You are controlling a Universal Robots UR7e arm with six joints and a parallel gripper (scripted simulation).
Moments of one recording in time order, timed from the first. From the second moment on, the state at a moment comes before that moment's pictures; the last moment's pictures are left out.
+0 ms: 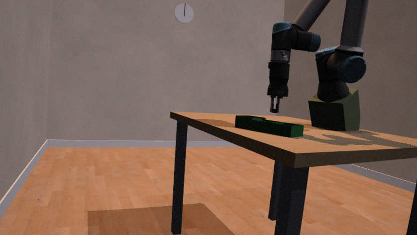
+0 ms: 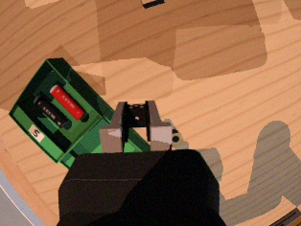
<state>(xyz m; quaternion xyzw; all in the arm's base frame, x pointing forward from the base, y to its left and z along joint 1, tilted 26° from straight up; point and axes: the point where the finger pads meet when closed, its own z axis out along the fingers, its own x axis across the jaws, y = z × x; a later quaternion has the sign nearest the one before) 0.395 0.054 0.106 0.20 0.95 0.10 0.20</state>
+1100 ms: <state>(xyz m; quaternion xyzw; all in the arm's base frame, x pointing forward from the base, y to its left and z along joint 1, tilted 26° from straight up) 0.445 0.097 0.133 -0.15 0.96 0.02 0.22</state>
